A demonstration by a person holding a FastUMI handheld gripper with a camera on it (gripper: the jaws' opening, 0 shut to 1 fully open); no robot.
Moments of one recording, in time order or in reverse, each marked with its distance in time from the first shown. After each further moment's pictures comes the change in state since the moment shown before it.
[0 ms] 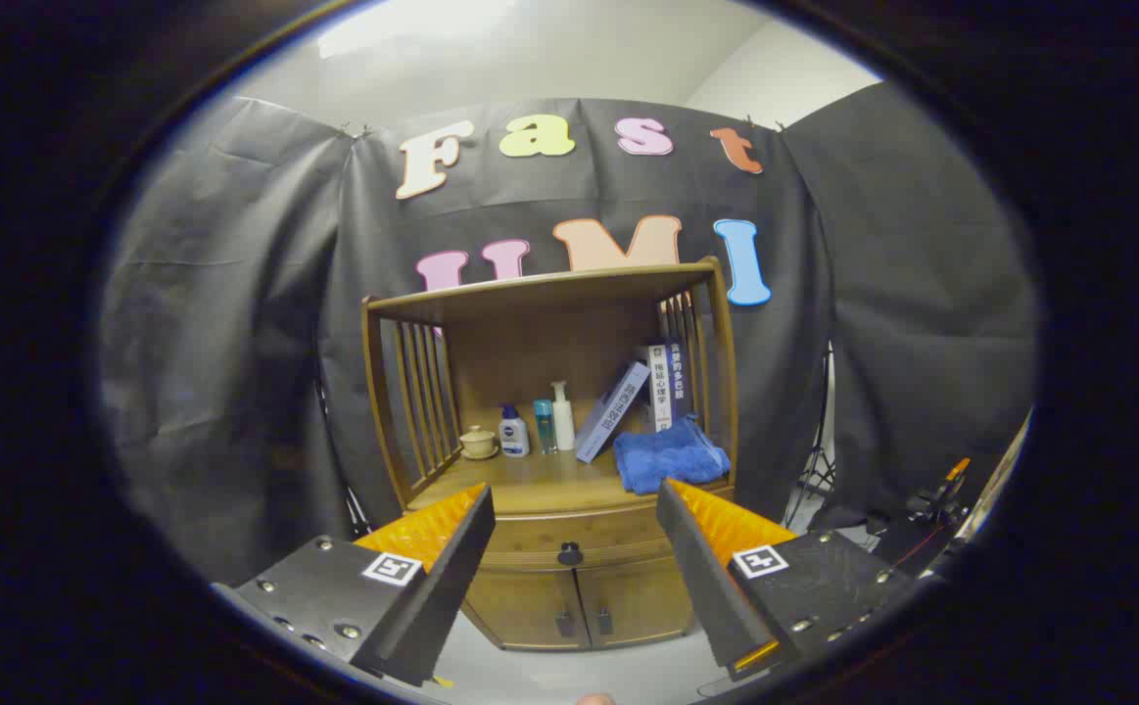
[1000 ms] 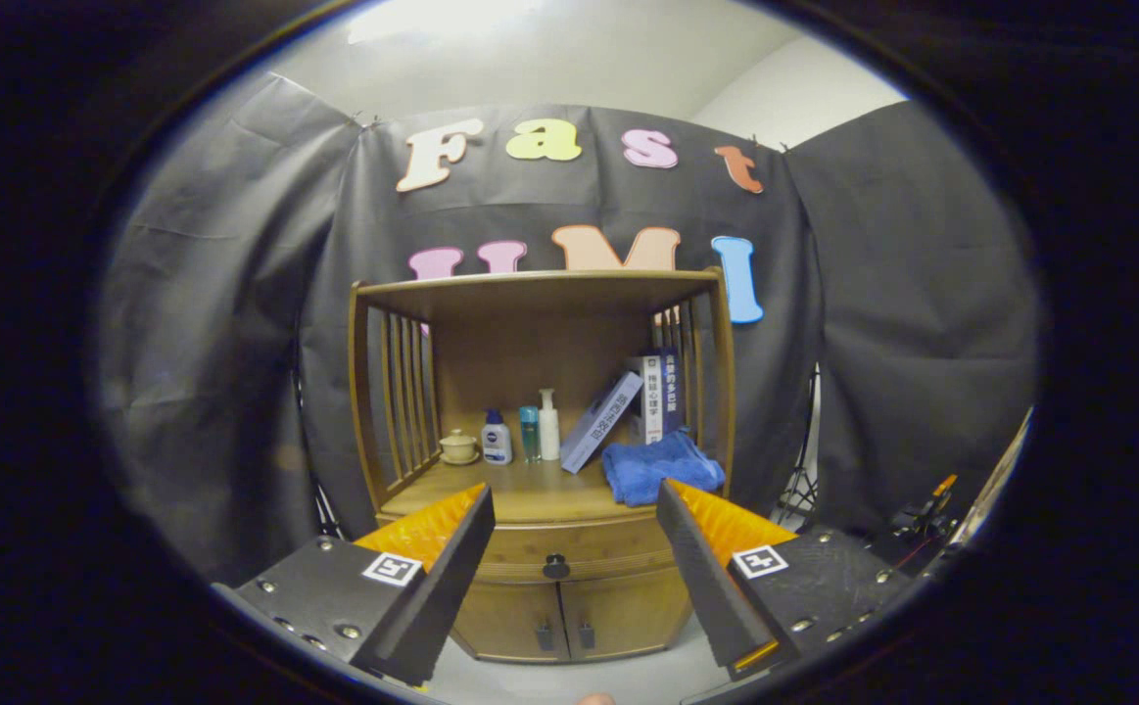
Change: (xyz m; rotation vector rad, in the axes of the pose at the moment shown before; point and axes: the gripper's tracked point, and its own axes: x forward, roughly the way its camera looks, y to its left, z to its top) arm 0.036 0.016 -0.018 -0.074 -0.055 -0.055
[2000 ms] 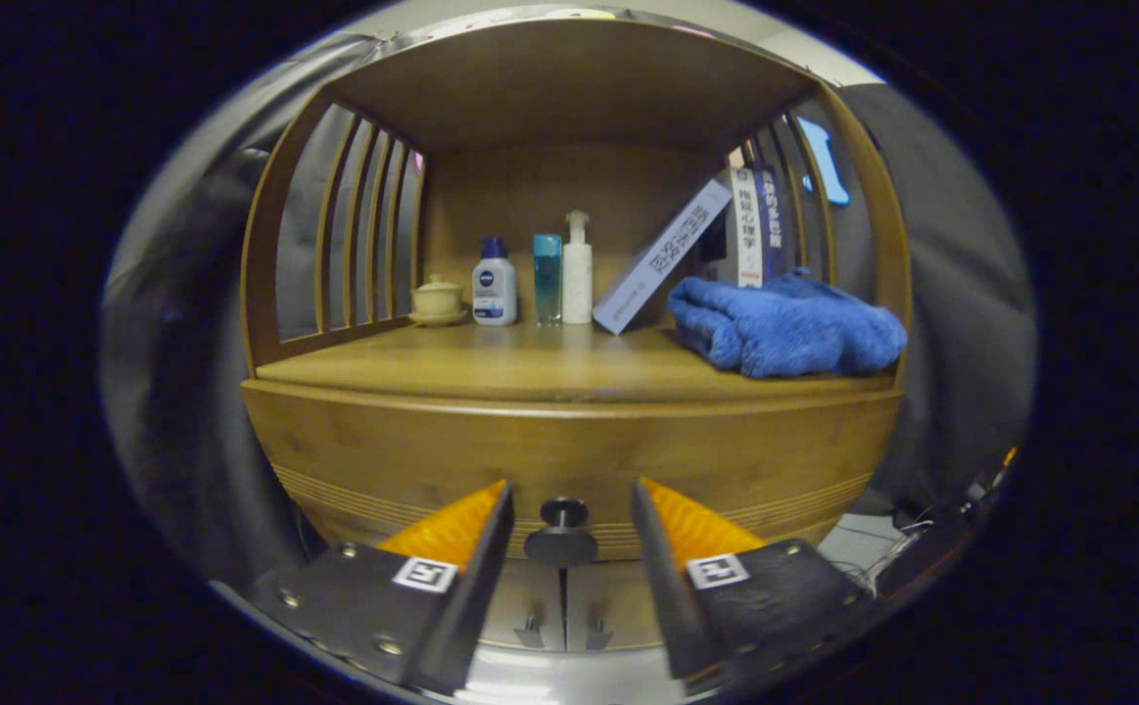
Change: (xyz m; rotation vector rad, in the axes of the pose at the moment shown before) arm 0.208 0.031 -0.246 -0.030 0.249 0.113
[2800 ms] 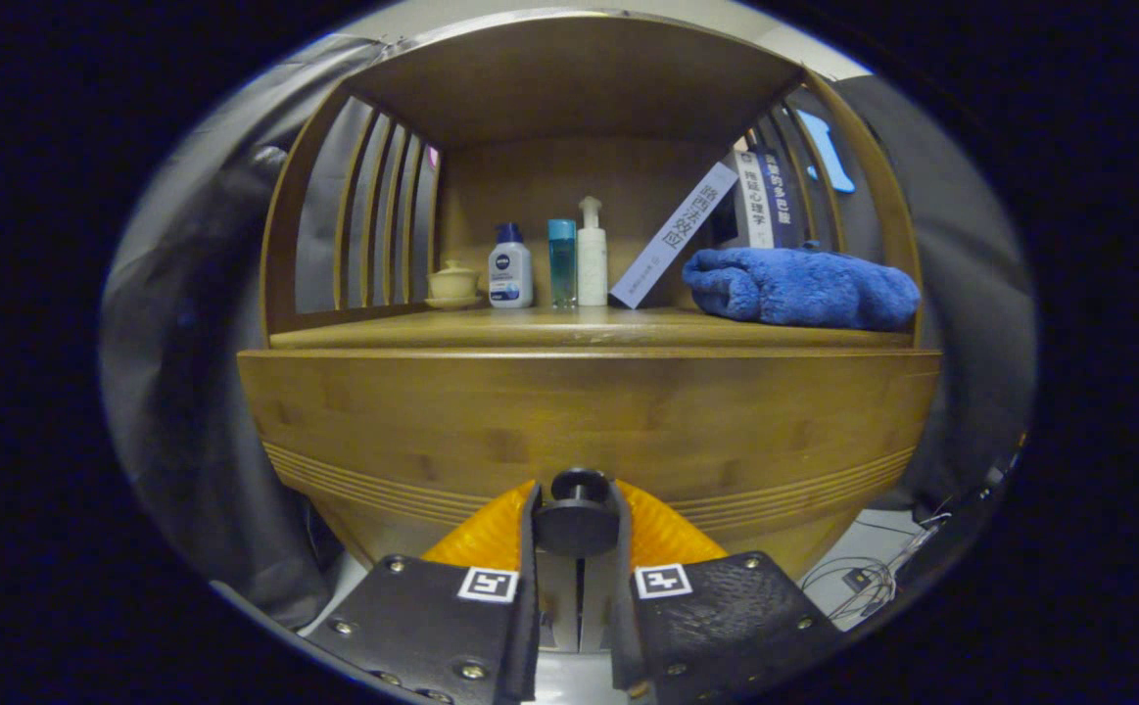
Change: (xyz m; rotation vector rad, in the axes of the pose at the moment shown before) arm -0.025 0.005 -0.030 -0.004 -0.038 0.029
